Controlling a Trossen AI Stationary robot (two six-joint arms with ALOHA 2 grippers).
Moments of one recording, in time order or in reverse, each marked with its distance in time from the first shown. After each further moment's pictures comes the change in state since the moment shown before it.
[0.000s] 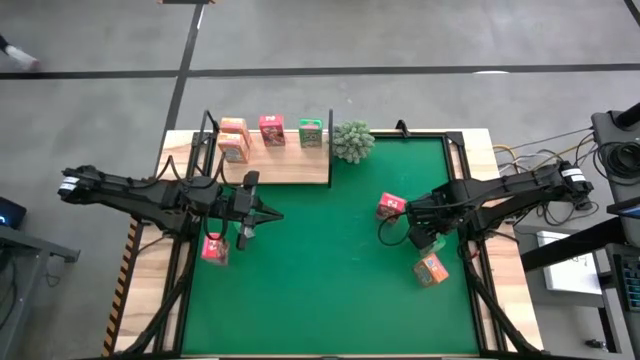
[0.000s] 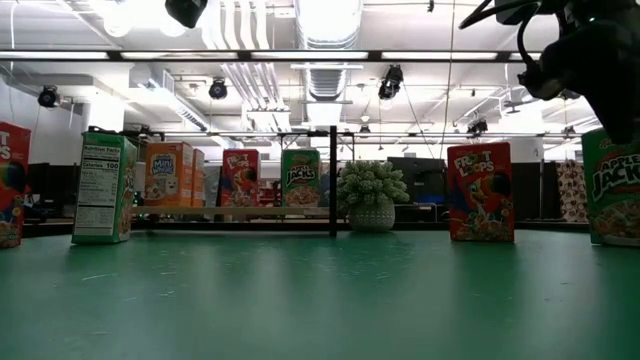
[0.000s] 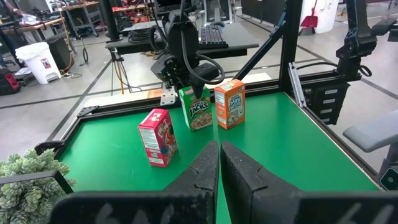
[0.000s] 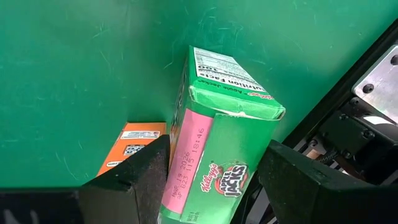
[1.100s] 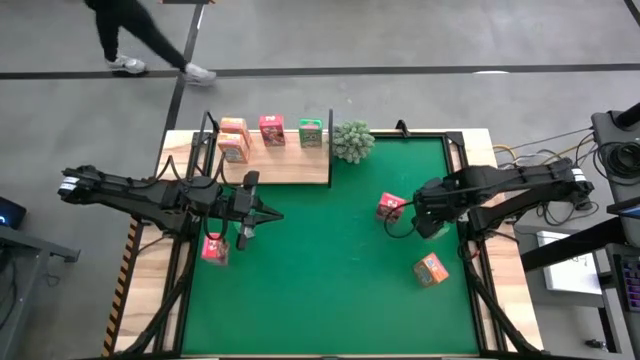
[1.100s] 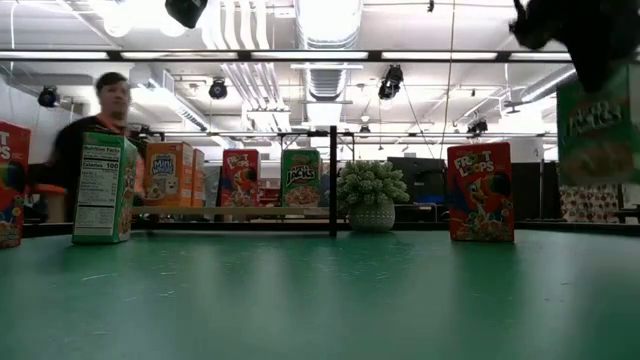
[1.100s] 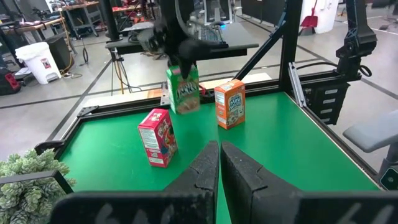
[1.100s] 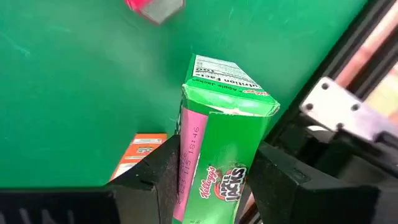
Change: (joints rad) left arm 0.000 0.000 -0.001 0.000 0.000 0.000; right arm -0.001 -0.010 0.251 -0.223 0.134 -0.008
